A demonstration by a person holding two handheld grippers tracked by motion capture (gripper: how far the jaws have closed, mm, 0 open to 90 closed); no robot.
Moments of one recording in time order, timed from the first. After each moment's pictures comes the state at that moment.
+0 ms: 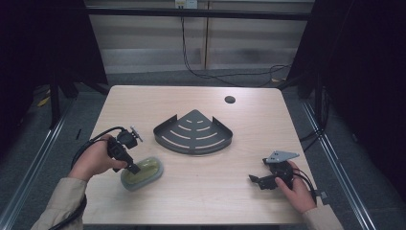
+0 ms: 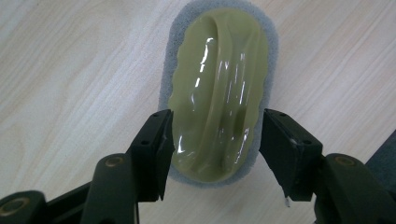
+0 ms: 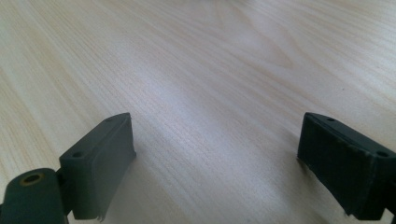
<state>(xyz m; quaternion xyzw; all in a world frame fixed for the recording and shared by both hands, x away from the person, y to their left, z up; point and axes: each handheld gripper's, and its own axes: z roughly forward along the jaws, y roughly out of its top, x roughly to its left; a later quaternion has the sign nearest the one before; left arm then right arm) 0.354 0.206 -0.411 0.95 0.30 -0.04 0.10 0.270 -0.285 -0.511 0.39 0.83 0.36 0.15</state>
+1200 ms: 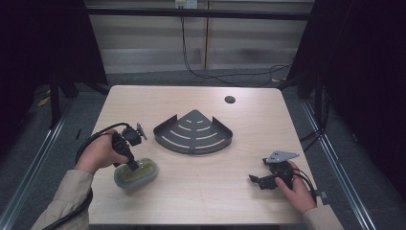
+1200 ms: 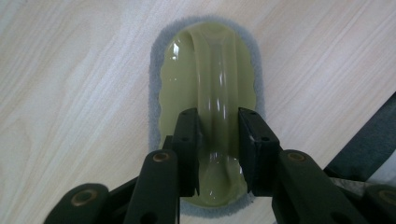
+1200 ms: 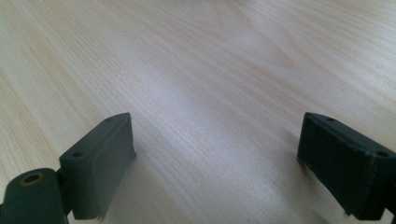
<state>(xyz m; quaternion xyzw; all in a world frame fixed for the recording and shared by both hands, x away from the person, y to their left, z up) 0.362 0.194 -0.393 0.95 0.29 -0.06 0.05 0.270 -0.284 -0.511 0.39 0.83 0.36 0.15</state>
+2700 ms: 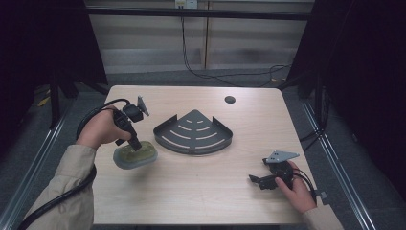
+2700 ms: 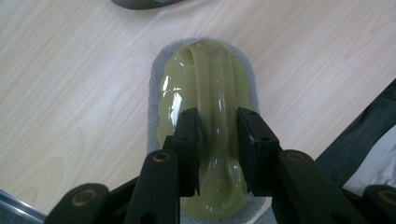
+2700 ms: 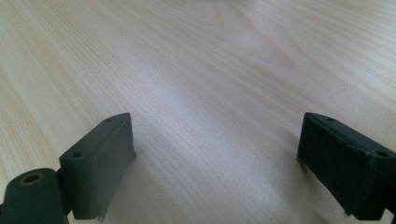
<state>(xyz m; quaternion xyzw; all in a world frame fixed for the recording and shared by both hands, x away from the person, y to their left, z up) 0.394 0.180 -0.338 0.95 0.31 -0.06 0.06 0.270 -0.285 -0.512 0.39 0.83 0.36 0.15</state>
